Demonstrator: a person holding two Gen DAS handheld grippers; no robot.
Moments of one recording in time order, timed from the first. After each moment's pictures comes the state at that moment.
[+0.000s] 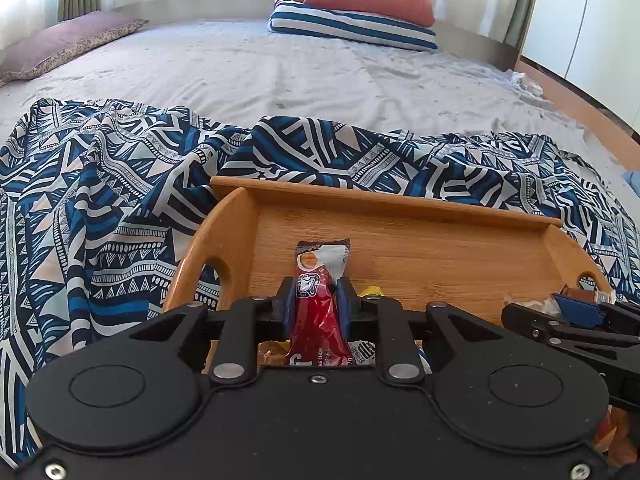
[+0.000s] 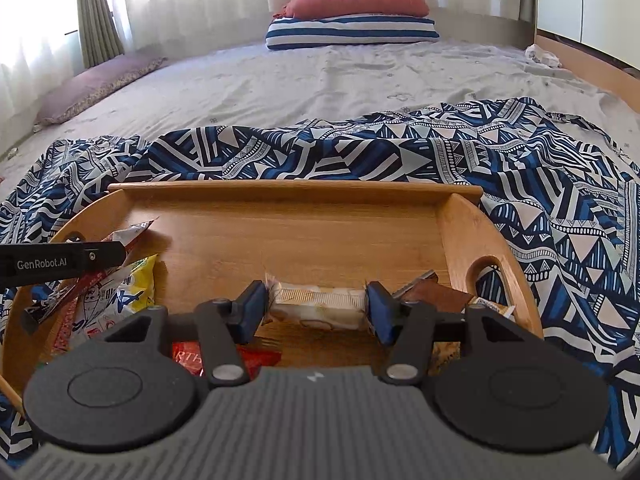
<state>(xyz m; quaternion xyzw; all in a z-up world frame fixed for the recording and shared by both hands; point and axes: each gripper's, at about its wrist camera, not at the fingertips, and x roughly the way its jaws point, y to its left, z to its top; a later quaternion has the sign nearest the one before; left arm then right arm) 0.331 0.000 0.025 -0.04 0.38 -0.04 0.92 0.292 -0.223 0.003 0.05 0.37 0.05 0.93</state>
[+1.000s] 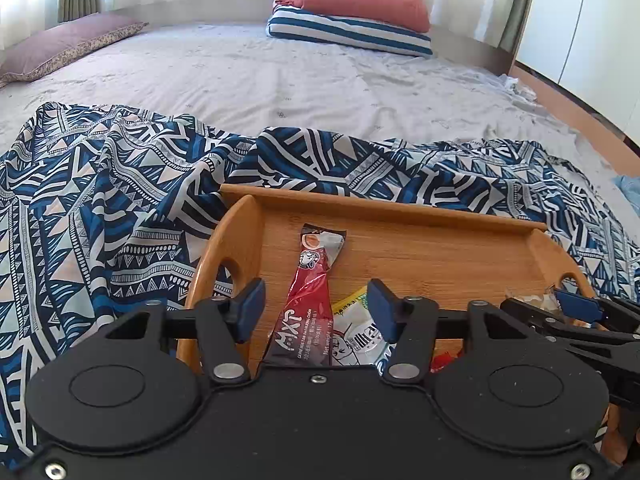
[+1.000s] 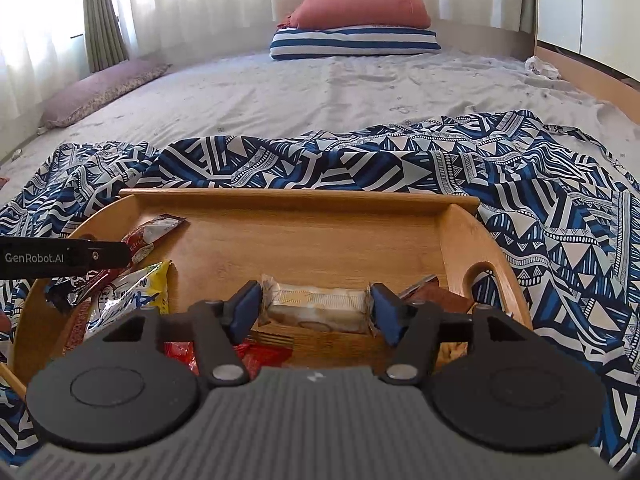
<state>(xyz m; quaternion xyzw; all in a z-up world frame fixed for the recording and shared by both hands) 0.312 0.008 0.049 -0.05 0.38 -0.05 0.92 0.276 -0.221 0.019 0.04 0.35 0.05 0.93</state>
